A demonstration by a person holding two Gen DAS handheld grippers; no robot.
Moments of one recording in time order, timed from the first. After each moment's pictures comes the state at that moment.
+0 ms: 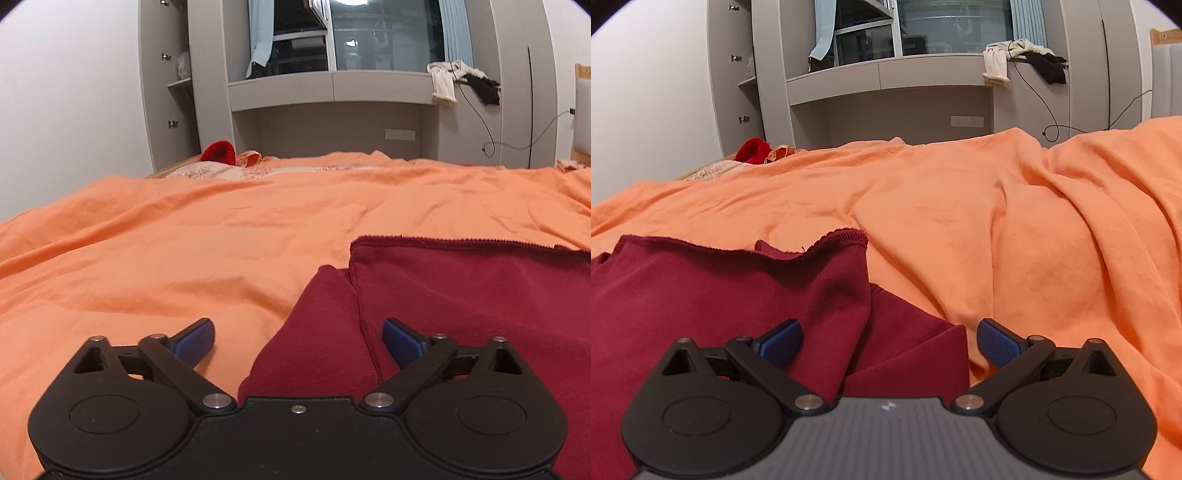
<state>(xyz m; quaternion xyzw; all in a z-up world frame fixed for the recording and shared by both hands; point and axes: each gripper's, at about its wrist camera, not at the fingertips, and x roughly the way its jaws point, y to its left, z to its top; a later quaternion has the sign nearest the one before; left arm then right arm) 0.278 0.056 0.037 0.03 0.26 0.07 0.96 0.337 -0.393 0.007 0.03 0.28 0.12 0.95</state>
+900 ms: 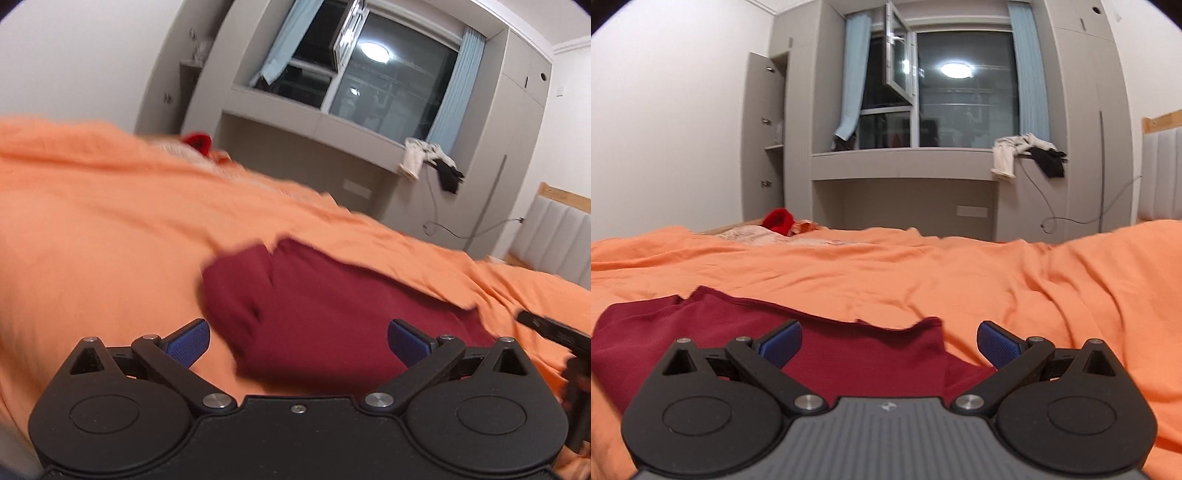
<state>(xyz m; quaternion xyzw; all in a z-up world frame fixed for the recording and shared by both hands) 0.138 0.047 0.044 -0.18 0.21 -0.03 0.96 0.212 -0.335 0.079 0.00 0.14 0.13 0.98</state>
